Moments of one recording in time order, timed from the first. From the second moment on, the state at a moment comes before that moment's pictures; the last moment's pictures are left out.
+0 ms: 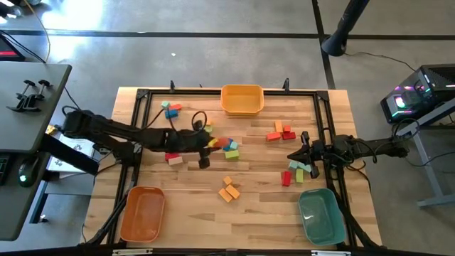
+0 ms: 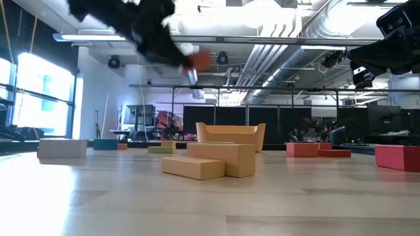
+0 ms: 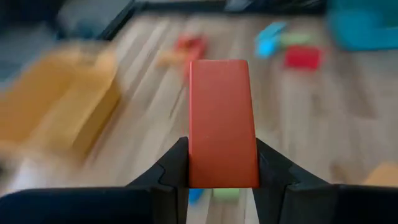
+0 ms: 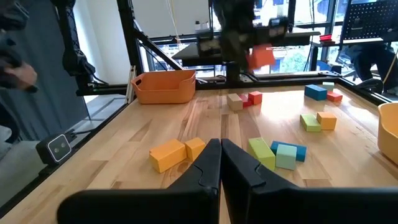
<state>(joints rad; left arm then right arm) -0.06 1.36 0.79 0.05 -0.29 0.00 0.15 0.01 0.05 -0.10 0.01 0.08</state>
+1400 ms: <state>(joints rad) -1.03 1.59 1.35 -1.19 -0.14 -2.00 0.15 0.02 0.05 -0.10 0.01 0.08</state>
